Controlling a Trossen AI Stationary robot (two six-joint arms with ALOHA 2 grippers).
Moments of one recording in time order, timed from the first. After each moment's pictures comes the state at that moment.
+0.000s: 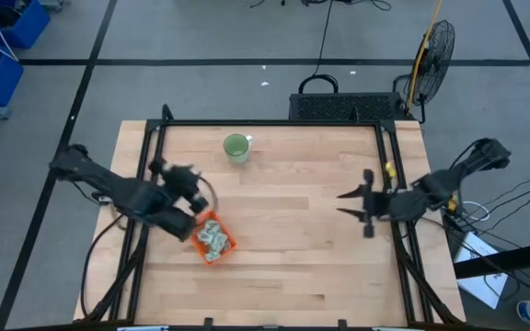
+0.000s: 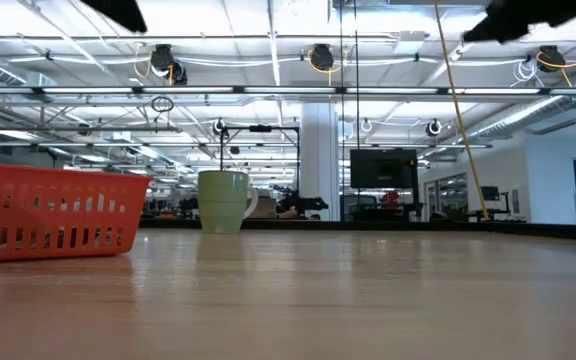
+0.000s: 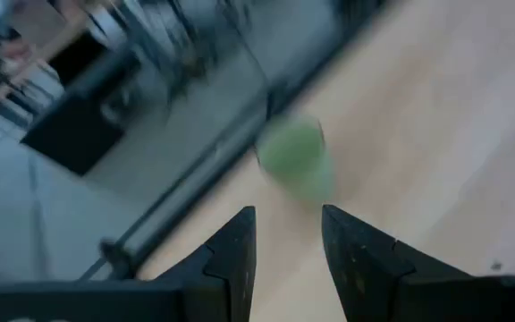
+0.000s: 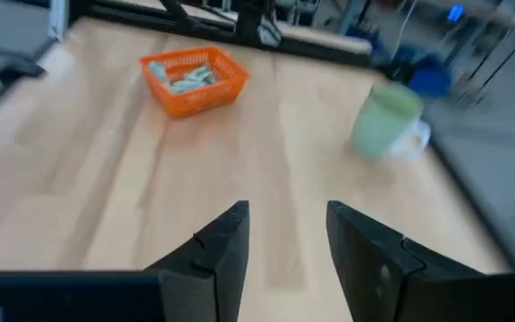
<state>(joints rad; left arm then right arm) -0.46 1.35 1.32 -1.55 -0.99 -1.09 0.53 0.73 0.66 -0.46 0.61 0.08</state>
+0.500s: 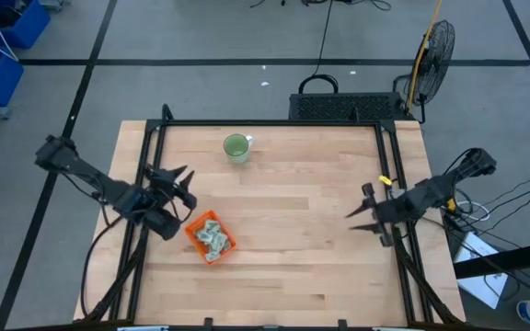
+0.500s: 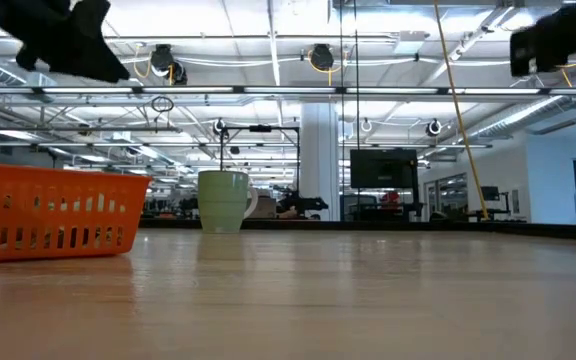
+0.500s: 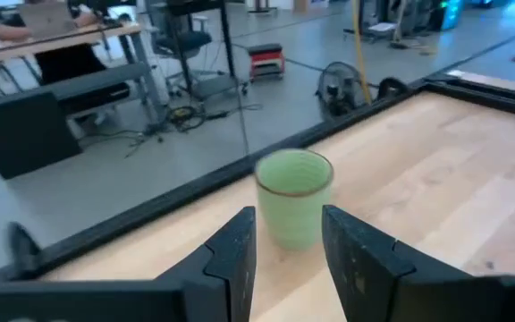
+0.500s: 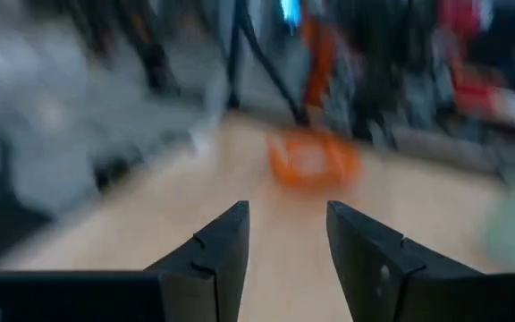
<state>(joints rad) -0.52 0.99 0.74 -1.09 -1.26 -1.26 0.53 0.25 0.22 -0.13 0.27 -0.09</state>
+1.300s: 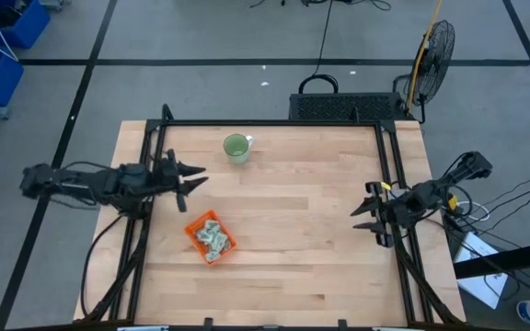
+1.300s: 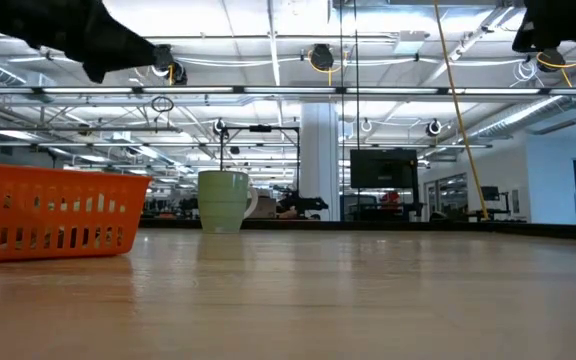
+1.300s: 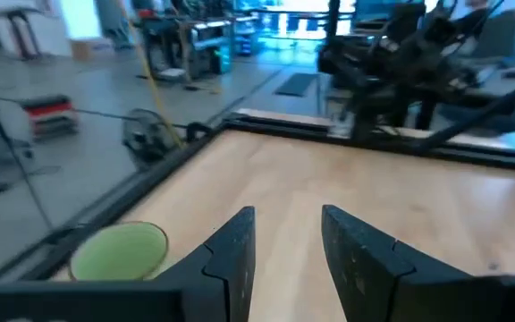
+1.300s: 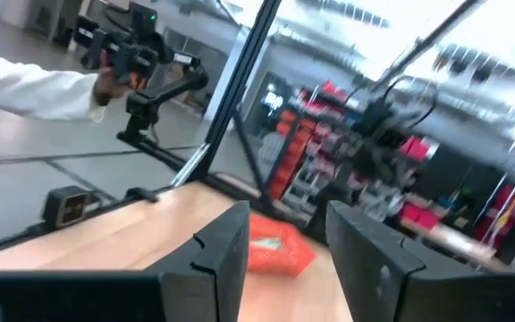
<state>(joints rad) -0.09 0.51 0.39 -0.03 -0.38 -0.07 0.52 0.13 0.06 0.24 0.21 -0.45</state>
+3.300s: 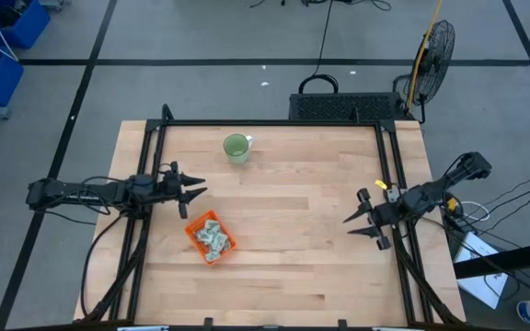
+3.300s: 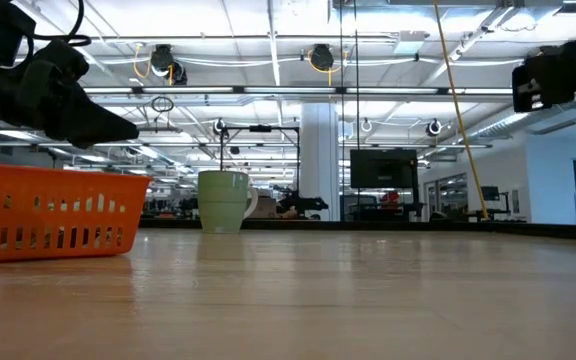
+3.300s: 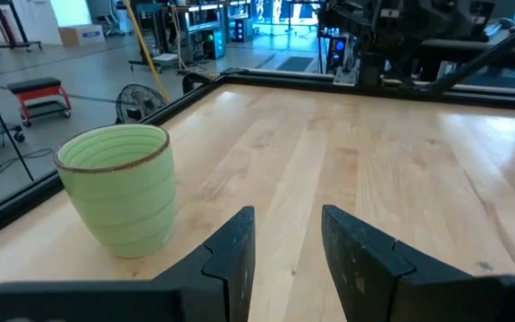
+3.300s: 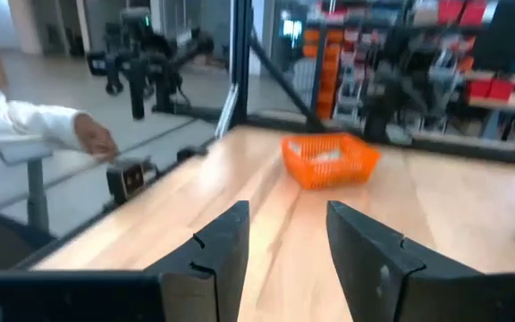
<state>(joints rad) 0.01 0.25 0.01 0.06 -0.24 -0.06 0.52 0.13 0.02 0.09 0.21 -0.04</state>
